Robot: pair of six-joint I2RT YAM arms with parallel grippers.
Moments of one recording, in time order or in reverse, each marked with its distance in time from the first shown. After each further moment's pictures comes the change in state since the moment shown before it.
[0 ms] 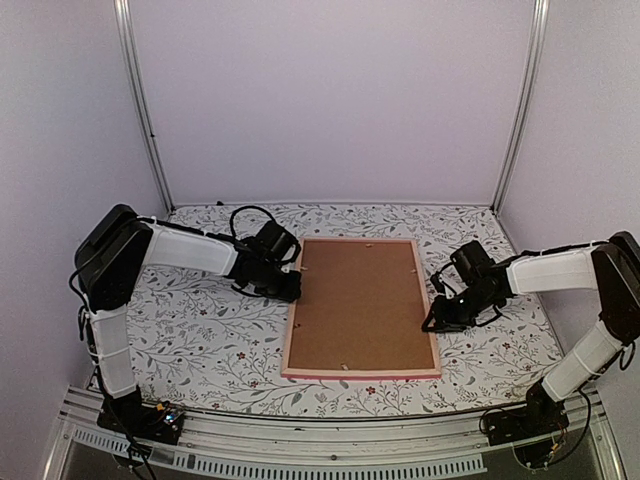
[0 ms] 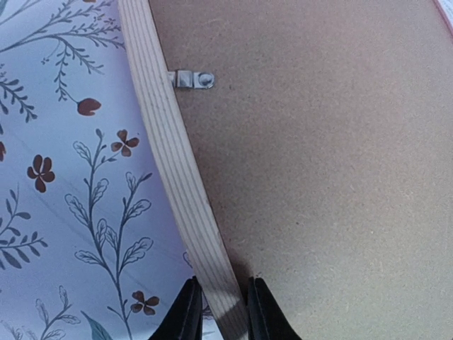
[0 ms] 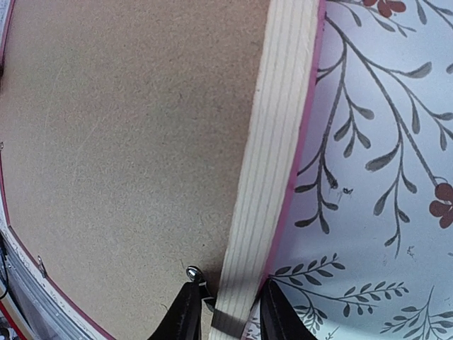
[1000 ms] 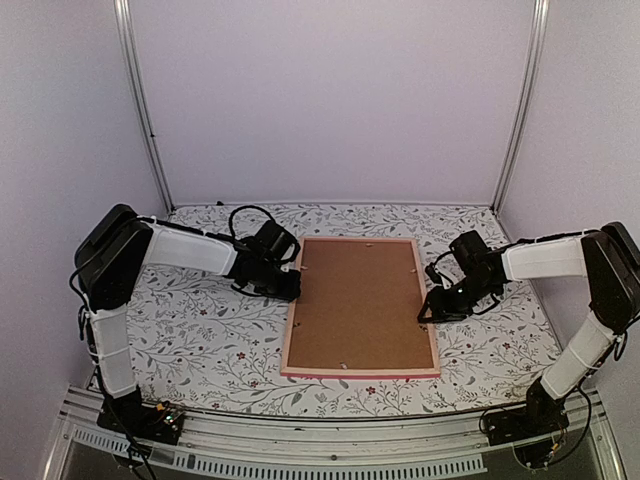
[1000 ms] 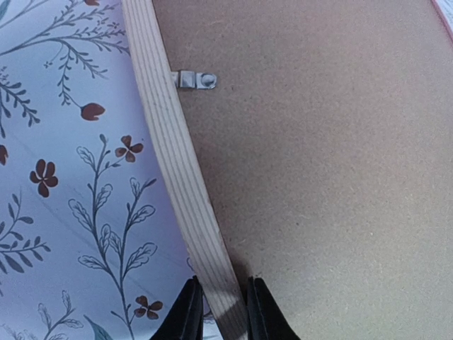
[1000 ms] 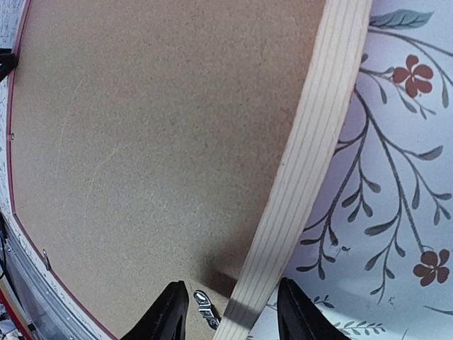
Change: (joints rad) left arm 0.007 0.000 -0.002 0.010 -0.002 -0.002; right arm -0.056 0.081 0.106 -0.060 -0.098 -0.139
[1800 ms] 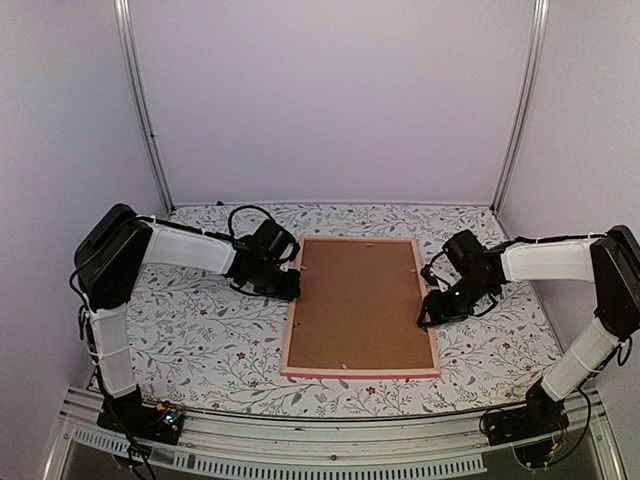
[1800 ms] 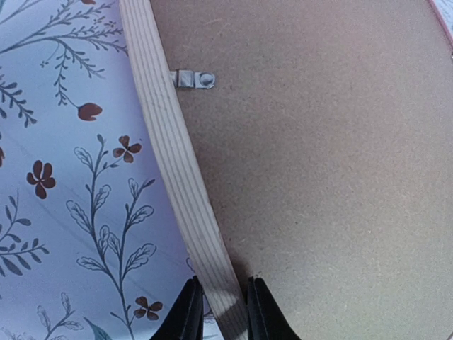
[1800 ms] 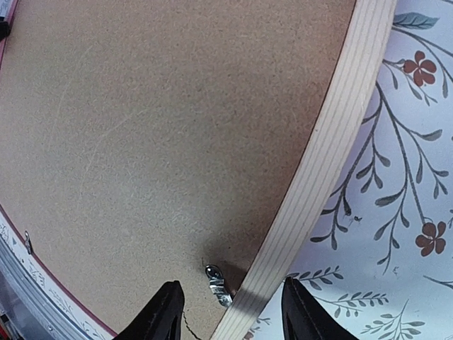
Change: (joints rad) left arm 0.018 0.000 0.000 0.000 0.027 0.008; right arm 0.073 -0.044 0.029 -0.088 0.109 -0.036
